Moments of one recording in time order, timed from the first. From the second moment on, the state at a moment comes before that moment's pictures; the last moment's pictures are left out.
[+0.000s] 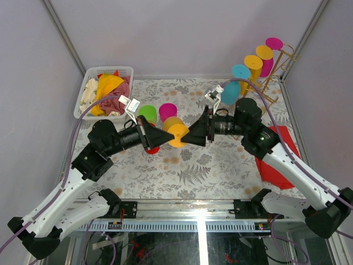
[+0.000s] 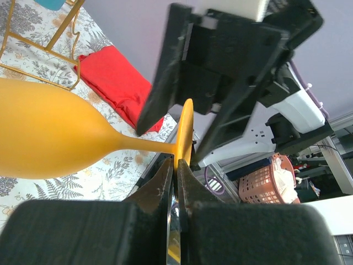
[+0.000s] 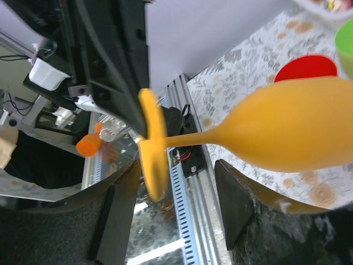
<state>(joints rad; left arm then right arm) -0.66 0.79 0.93 -0.13 0.49 -0.81 0.67 1.06 1.08 -0.11 -0.76 0.54</state>
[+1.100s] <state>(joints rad) -0.66 0.77 0.92 -0.14 0.45 -0.79 0.67 1.15 1.08 -0.04 -0.88 0.65</state>
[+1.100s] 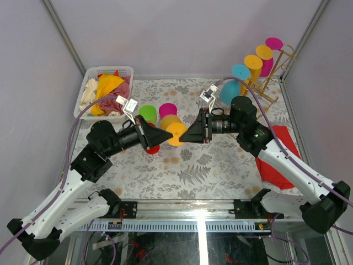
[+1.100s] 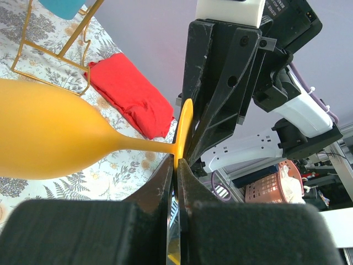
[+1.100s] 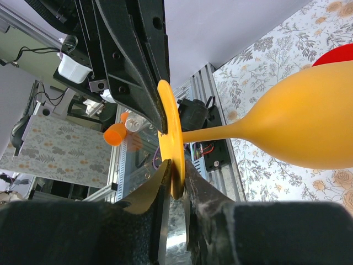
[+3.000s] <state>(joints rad) -0.66 0.71 0.96 -0.25 0.20 -0.73 0.86 0.81 0.68 -0.23 -0.96 -0.67</state>
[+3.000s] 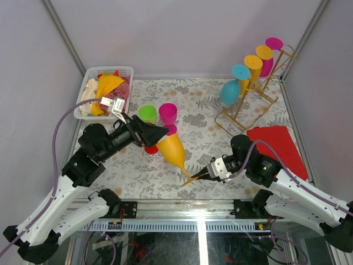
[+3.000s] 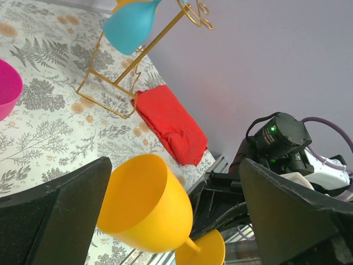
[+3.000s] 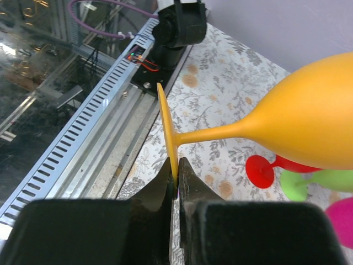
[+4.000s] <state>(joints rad) -0.65 0.95 1.04 -0.26 0.74 -0.73 0.85 0.65 0.52 -0.15 -0.90 -0.72</state>
